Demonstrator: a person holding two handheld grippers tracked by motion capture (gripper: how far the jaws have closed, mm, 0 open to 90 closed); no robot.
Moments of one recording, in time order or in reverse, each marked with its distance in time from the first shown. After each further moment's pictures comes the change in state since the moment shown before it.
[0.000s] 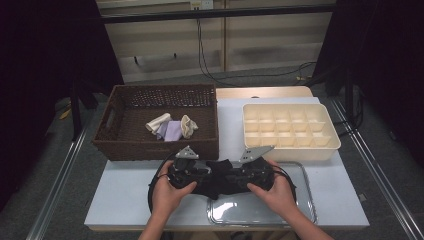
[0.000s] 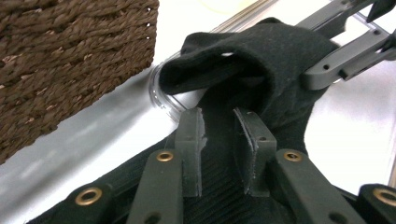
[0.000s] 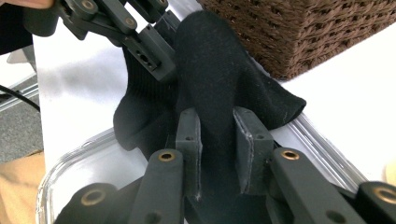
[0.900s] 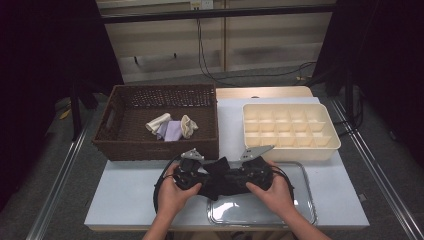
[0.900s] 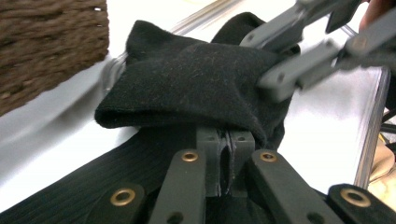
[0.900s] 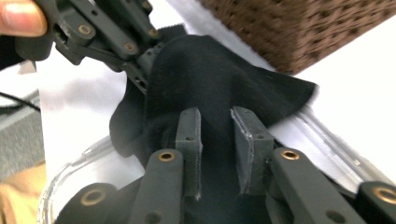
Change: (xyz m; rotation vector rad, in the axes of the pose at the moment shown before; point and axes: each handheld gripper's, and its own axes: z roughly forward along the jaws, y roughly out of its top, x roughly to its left) left arm -0.005 0.001 0.007 0.033 -0.078 -0.039; right arm -0.005 -0.003 0.004 -0.021 0.015 0.073
